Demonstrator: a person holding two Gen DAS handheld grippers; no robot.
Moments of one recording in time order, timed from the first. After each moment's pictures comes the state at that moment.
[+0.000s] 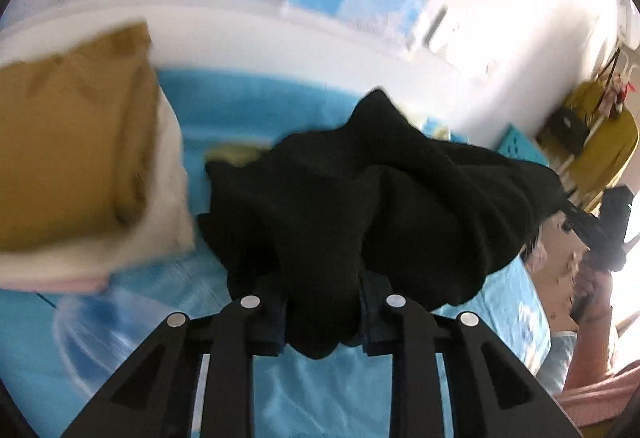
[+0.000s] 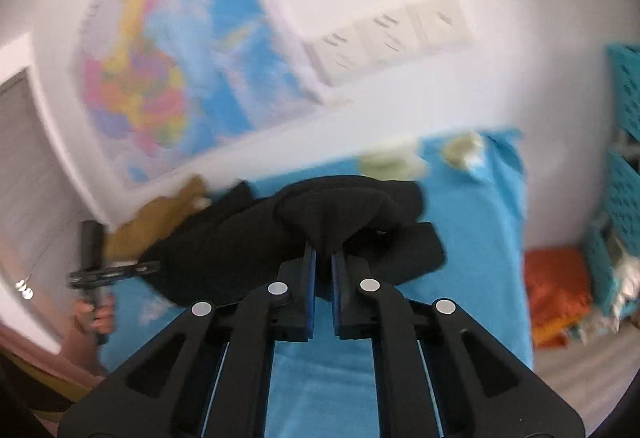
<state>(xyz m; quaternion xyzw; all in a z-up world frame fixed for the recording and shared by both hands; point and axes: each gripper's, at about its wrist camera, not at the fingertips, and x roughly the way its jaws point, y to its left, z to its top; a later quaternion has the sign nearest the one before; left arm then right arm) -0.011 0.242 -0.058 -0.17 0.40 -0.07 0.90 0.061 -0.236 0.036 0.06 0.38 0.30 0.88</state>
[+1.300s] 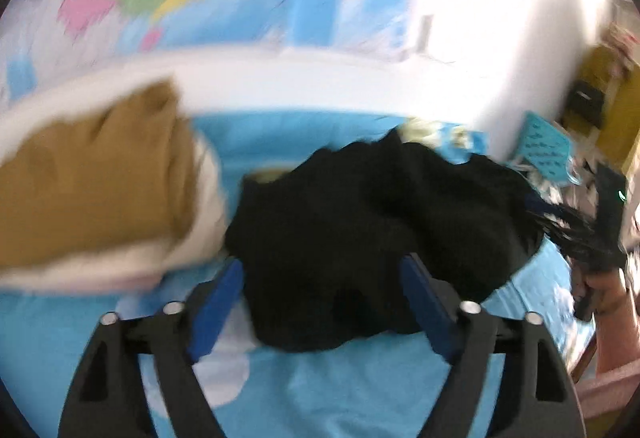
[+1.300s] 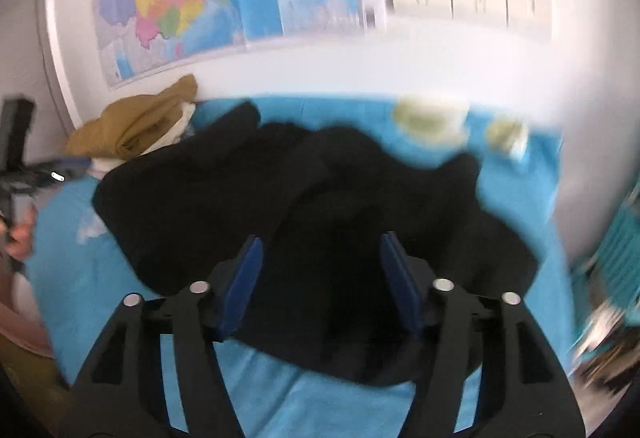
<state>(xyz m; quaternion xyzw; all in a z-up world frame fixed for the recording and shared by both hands) -0.047 0.206 -0.026 -0.05 0.33 -0.01 0.94 0.026 -0.129 0.007 -0.11 0.34 0.33 0.88</state>
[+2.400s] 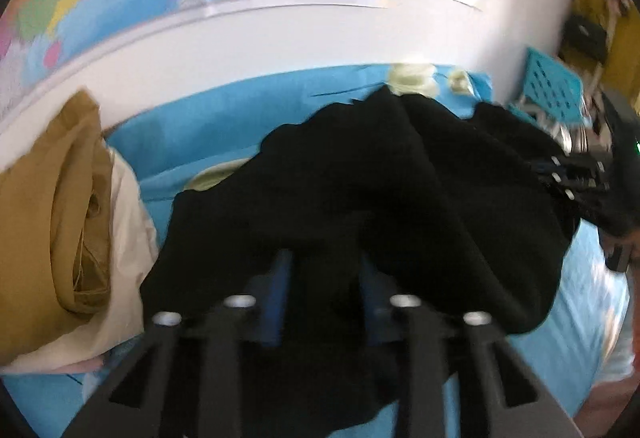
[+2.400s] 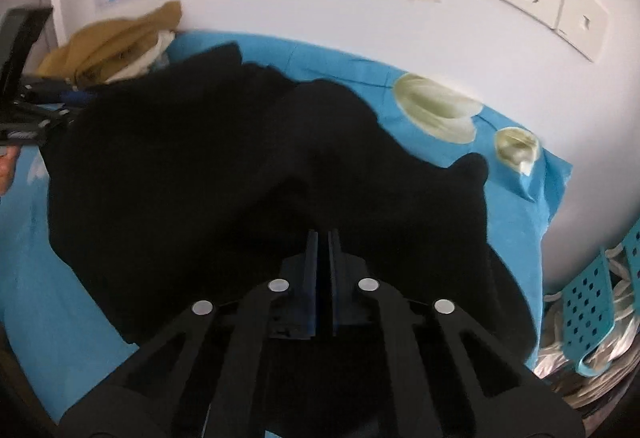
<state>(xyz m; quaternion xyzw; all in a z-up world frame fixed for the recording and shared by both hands) 0.059 0.188 -0.063 -0.03 0.41 -0.04 0.91 0.072 -0.111 -0.018 -0.19 0.38 0.32 0.85</state>
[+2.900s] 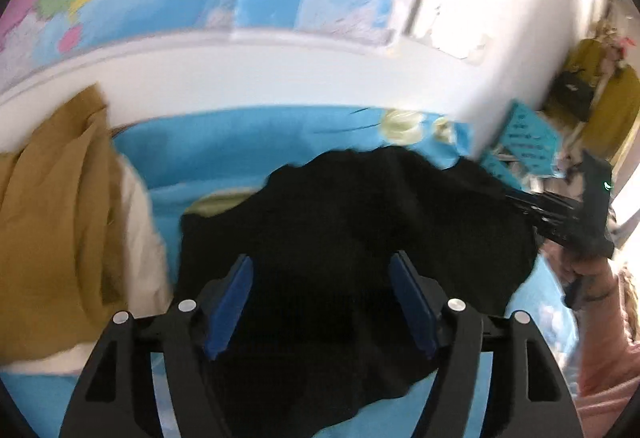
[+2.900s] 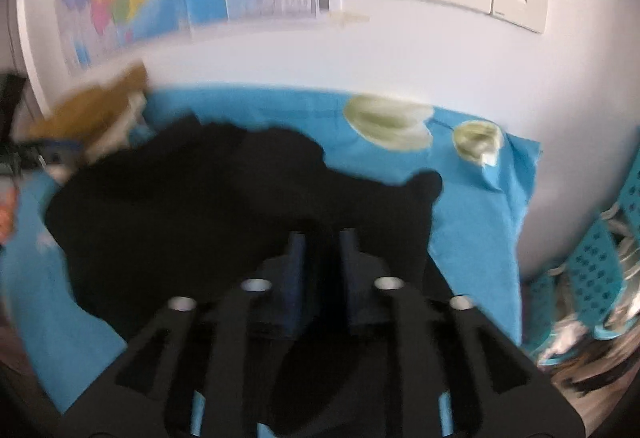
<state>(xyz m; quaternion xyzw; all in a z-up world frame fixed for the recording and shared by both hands) 0.047 0.212 -0.021 -0.08 0.38 -0.08 0.92 0.097 -0.144 0.014 -0.07 0.39 0.30 0.87</state>
